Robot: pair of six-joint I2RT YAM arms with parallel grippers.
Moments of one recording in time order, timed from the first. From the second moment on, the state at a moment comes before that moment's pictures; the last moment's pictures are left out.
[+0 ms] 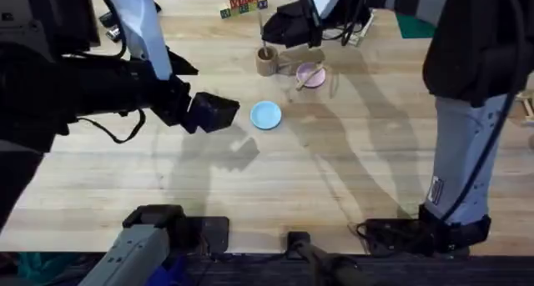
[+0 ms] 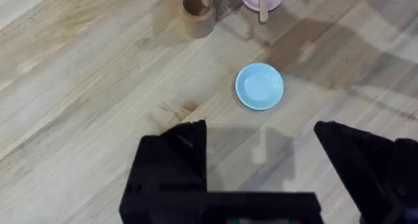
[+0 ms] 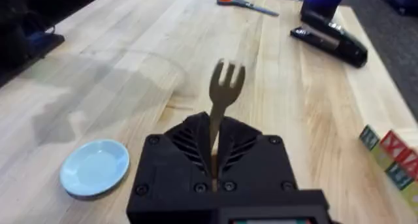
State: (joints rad) left arm 0.03 0.92 0.95 -0.96 0.52 0.55; right arm 0.24 2.38 1.90 -0.71 -1.42 -1.26
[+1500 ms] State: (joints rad) left arm 0.03 0.92 0.95 -0.96 0.52 0.55; right arm 0.24 2.44 1.90 -0.70 -1.42 -1.26
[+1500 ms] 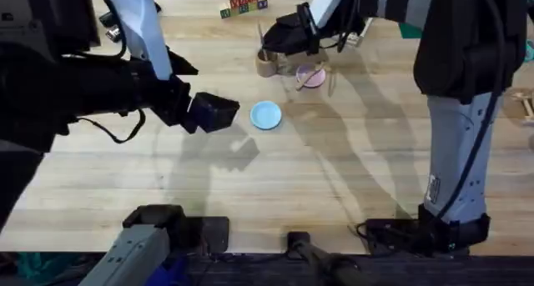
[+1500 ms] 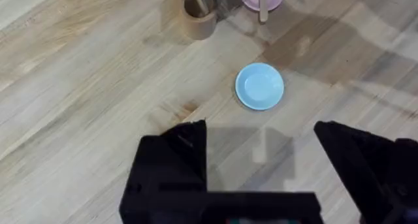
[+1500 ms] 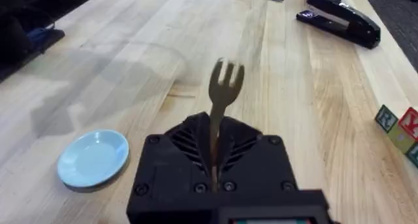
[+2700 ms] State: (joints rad) left arm 0.03 0.92 0.95 -0.96 0.52 0.55; right arm 0.24 2.44 1.90 -0.71 -1.39 -1.26
